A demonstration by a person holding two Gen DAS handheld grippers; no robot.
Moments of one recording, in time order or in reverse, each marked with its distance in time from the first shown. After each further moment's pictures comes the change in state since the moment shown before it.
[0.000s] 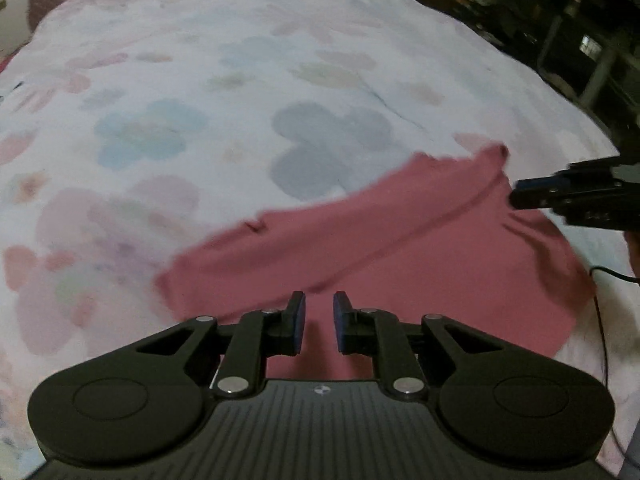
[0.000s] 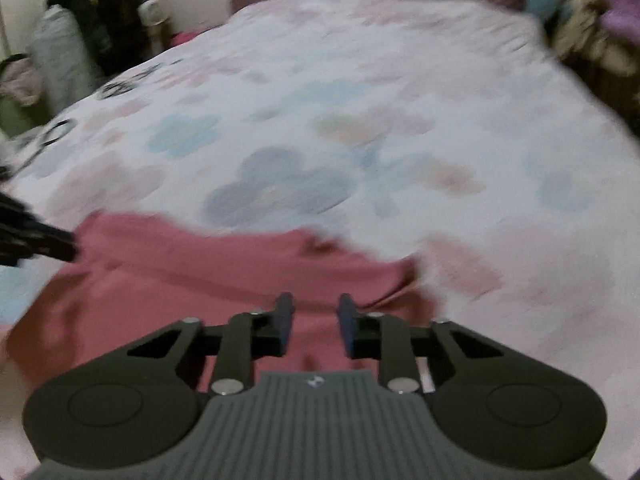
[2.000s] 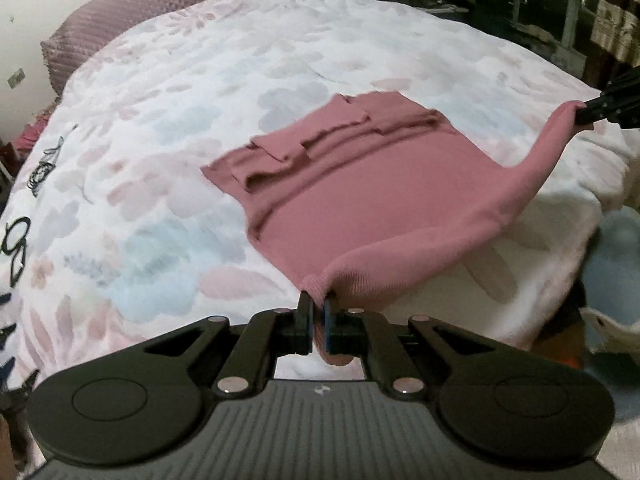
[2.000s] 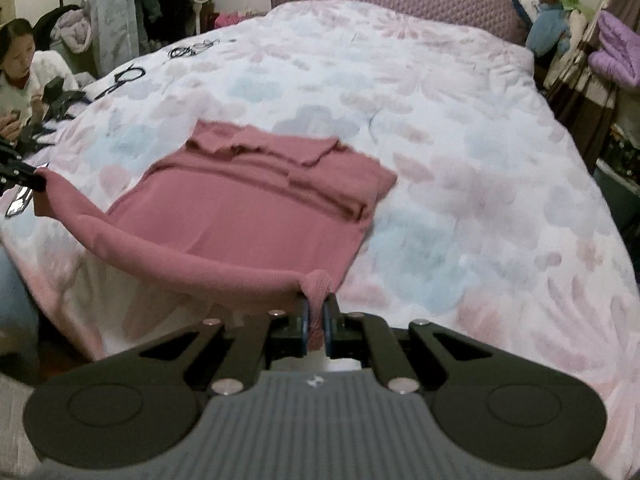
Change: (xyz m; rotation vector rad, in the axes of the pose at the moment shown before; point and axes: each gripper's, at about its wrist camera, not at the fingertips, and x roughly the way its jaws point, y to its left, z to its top) left arm -0.201 -0.105 -0.165 0.175 -0.043 0.160; right arm -0.286 0.027 -0.176 -0.158 -0.027 -0.065
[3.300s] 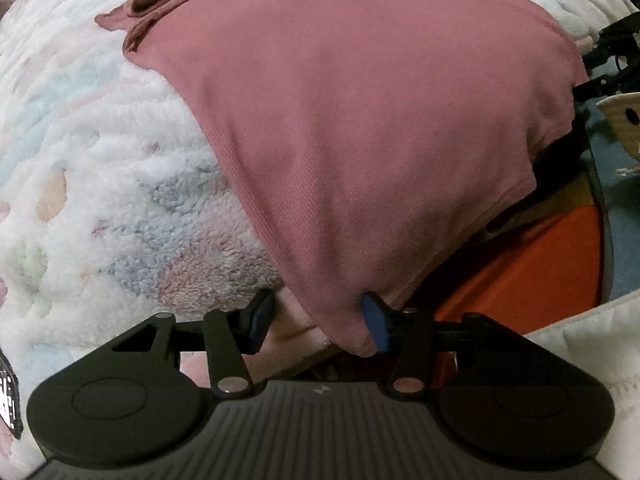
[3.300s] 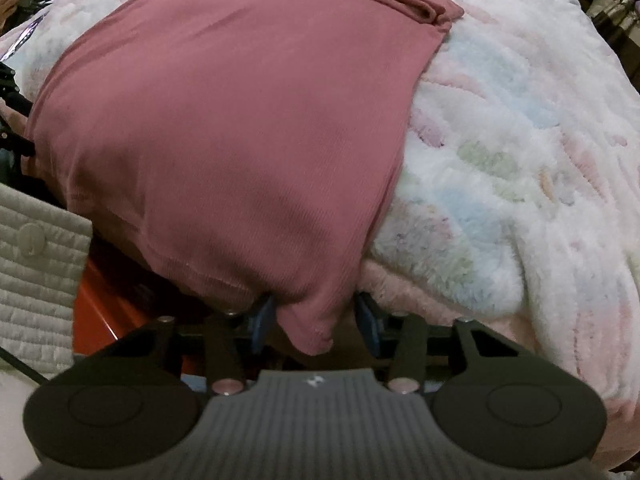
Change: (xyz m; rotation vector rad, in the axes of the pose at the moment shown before) left arm 0.089 -0.063 -0.124 0.087 0.318 -0.118; right arm 0.091 0.059 -0.141 -0.070 0.335 0.027
